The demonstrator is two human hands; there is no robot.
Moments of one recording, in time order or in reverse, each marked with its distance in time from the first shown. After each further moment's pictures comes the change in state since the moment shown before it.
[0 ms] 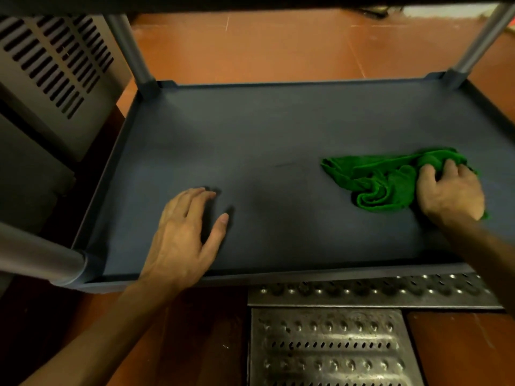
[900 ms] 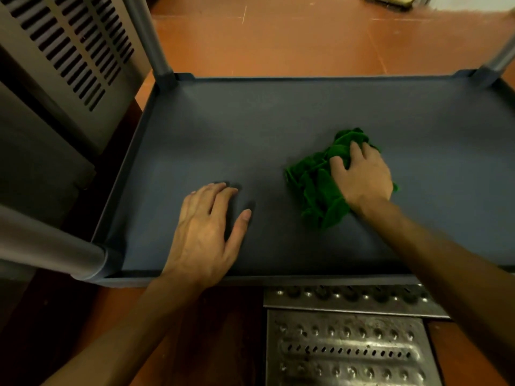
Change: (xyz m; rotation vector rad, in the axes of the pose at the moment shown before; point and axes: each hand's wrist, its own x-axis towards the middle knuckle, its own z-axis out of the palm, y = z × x) left_hand 0.005 0.001 -0.001 0.071 0.022 0.021; right_hand -0.062 -0.152 0.031 0.046 -0.252 -0.347
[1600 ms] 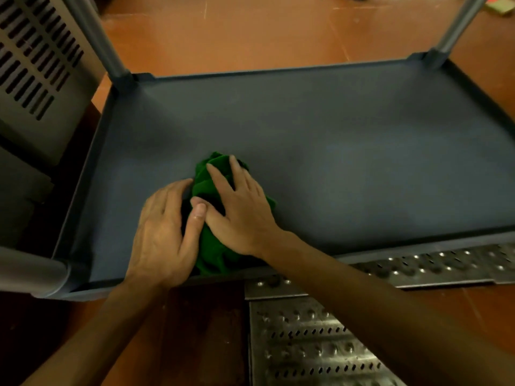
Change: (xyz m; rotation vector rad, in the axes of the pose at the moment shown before) left_hand -0.003 -0.001 -0.006 -0.166 0.043 -0.034; right_hand -0.107 -0.100 0.025 0.354 -0.233 -0.465
